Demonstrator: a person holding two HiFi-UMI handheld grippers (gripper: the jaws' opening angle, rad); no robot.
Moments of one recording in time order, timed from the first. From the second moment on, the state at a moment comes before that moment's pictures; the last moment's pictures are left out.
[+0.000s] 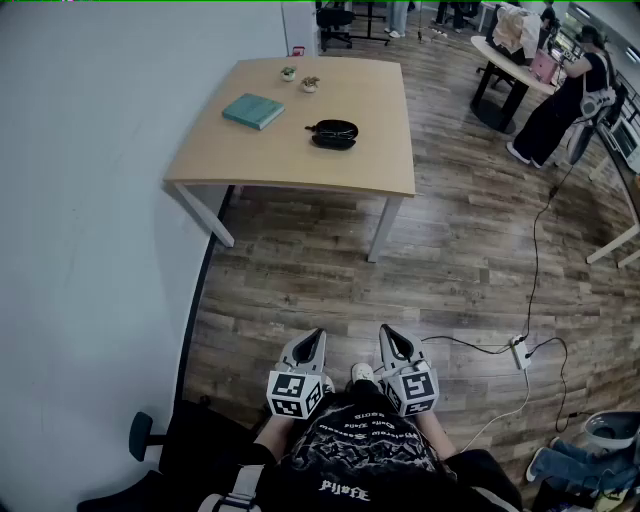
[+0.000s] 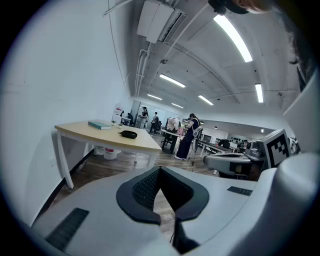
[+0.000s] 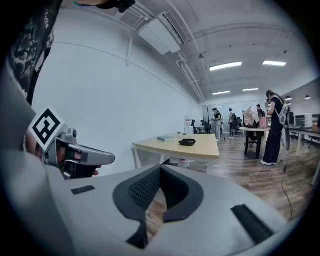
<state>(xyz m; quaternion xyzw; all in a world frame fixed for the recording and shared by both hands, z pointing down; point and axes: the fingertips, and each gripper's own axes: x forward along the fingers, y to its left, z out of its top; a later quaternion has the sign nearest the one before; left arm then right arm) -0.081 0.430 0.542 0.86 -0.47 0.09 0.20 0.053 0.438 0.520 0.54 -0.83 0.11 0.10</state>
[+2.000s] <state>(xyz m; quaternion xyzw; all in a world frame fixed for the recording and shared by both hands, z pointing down) 0.028 0.385 0.546 0.85 -0.46 0.07 0.23 0.166 0.388 0.530 0.55 -0.82 0.13 0.05</state>
